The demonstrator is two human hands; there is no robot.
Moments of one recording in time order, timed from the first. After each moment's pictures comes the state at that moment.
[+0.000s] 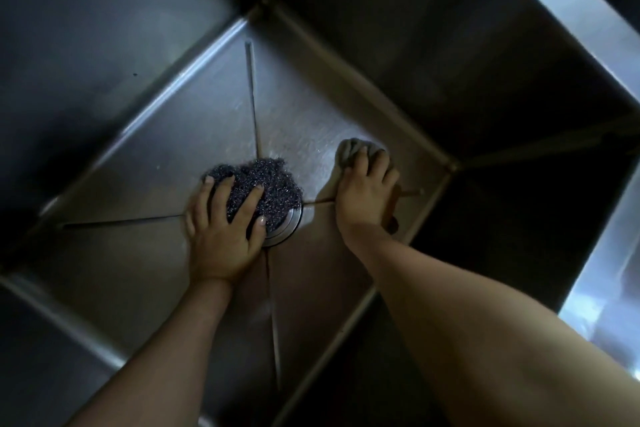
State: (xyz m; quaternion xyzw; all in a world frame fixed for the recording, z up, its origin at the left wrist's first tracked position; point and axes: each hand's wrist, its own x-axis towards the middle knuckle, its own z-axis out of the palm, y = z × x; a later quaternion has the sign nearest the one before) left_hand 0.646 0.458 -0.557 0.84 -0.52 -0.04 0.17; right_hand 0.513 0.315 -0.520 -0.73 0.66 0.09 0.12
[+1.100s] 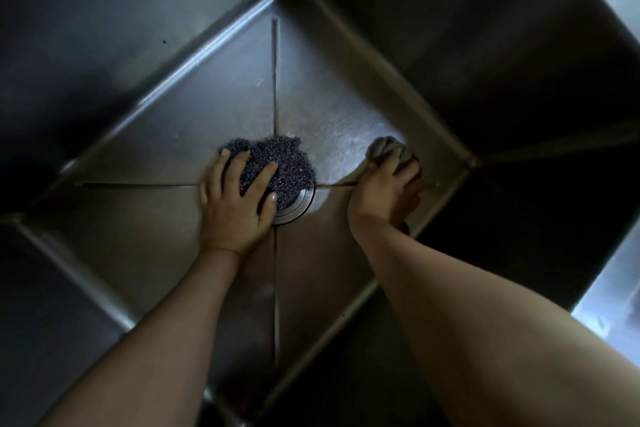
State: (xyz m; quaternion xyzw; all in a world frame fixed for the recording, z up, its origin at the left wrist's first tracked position) left_hand 0.647 0.459 -0.555 0.84 -0.51 -0.05 0.17; right_hand 0.508 0.328 -0.522 -0.64 0.75 0.05 0.15
